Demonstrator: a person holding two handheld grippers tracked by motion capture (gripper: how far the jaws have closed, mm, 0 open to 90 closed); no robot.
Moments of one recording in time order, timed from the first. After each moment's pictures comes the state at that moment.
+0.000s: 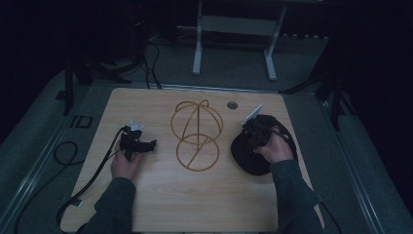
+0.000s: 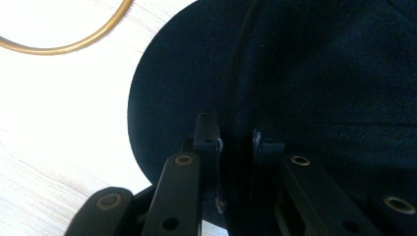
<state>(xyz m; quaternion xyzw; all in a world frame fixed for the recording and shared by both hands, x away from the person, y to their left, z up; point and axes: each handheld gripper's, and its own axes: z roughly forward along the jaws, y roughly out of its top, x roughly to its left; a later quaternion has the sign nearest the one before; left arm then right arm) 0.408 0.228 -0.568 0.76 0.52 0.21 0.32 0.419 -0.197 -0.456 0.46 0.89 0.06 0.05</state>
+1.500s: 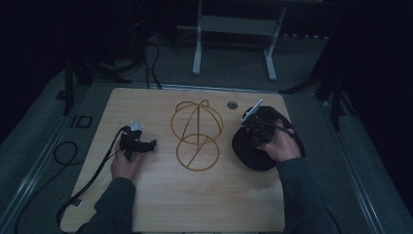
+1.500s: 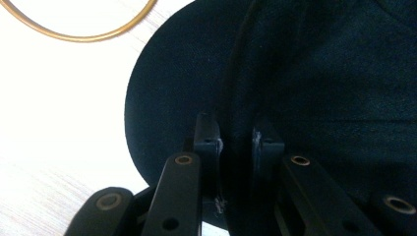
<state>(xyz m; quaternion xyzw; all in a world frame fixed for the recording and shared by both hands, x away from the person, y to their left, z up) 0.408 0.228 -0.568 0.76 0.53 0.22 0.32 0.401 -0.191 -0.412 0.40 0.91 0.06 0.09</state>
